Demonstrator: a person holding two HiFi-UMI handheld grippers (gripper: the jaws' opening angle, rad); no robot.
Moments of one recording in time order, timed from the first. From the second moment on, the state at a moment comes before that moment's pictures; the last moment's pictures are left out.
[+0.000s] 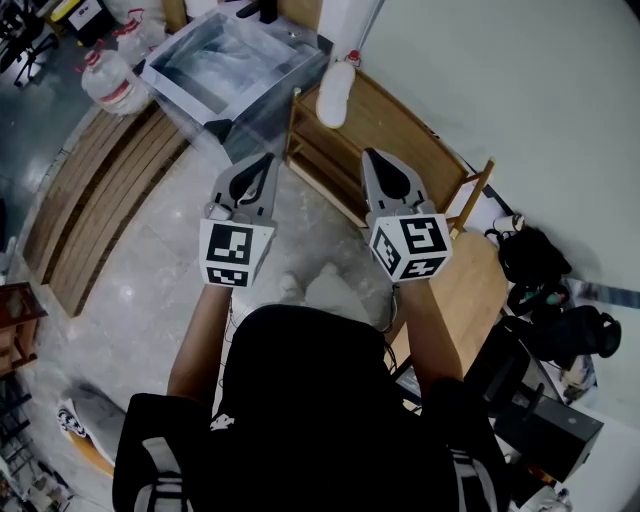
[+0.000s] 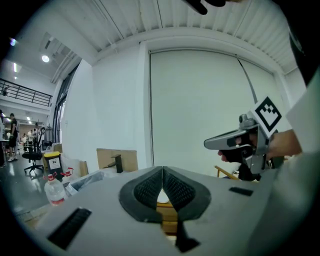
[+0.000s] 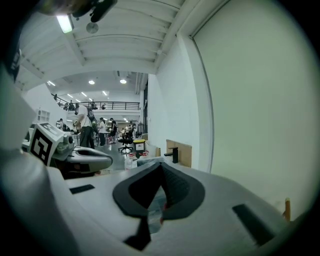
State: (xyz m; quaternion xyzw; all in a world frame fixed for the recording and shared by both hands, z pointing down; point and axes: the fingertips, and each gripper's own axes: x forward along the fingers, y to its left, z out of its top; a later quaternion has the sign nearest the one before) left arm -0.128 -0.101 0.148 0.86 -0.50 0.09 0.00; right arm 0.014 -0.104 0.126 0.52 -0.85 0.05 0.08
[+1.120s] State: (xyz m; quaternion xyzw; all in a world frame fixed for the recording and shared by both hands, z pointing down) left arm -0.020 -0.248 0.206 0.87 -0.47 0.14 0.04; right arm 0.094 -0.261 0.183 0.50 -0.85 0.08 0.11
